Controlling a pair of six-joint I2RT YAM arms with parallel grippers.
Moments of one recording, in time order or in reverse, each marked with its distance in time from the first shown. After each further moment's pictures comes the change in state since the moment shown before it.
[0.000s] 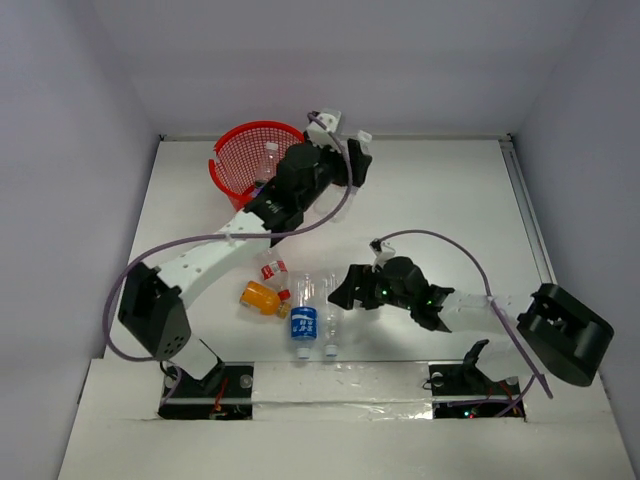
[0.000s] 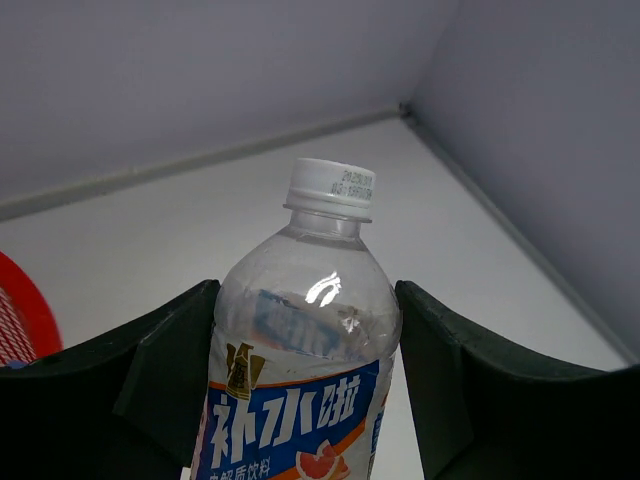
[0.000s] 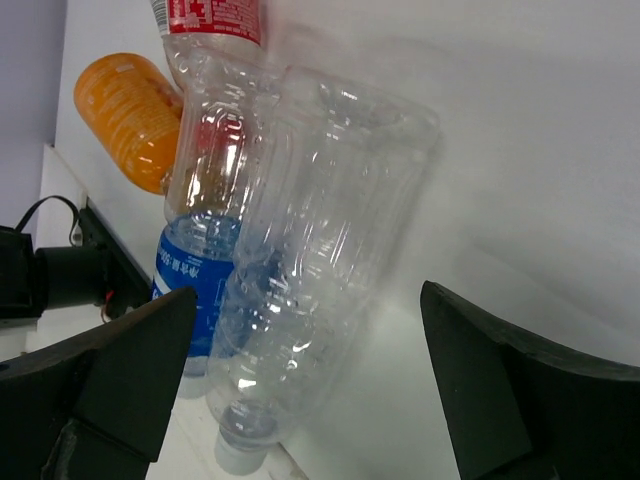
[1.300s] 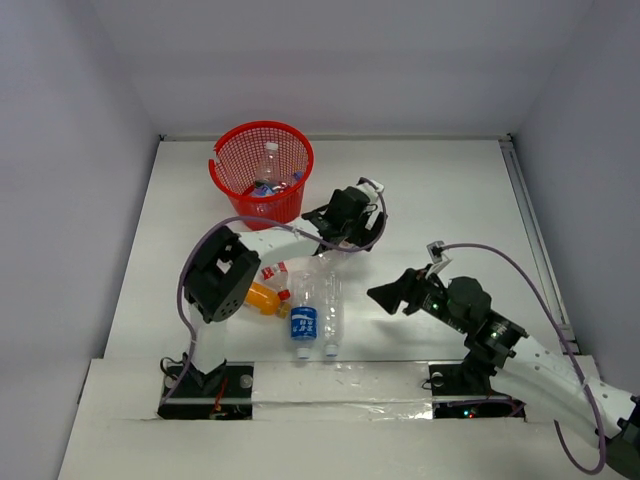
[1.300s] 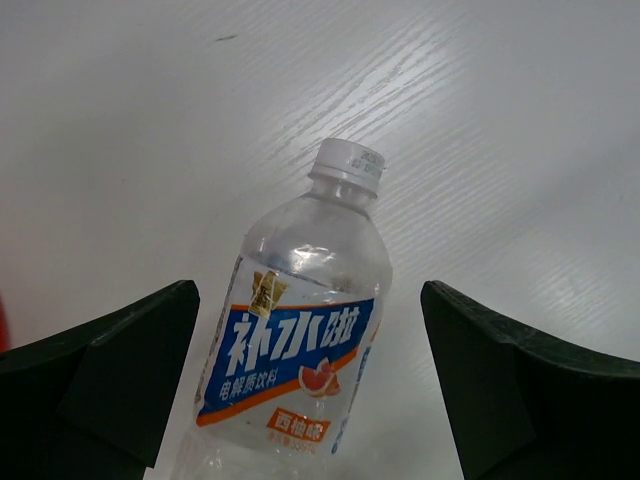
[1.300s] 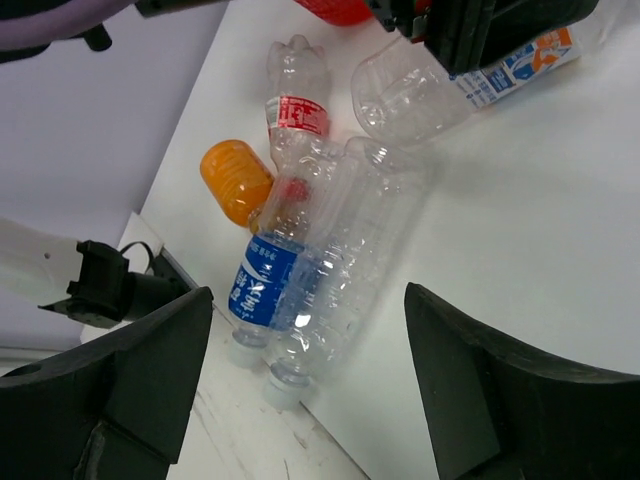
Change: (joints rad) left arm -0.087 0.317 -0.034 -0.234 -0.069 0.105; right arm -0.067 -0.787 -0.129 -0.372 0.051 -0.044
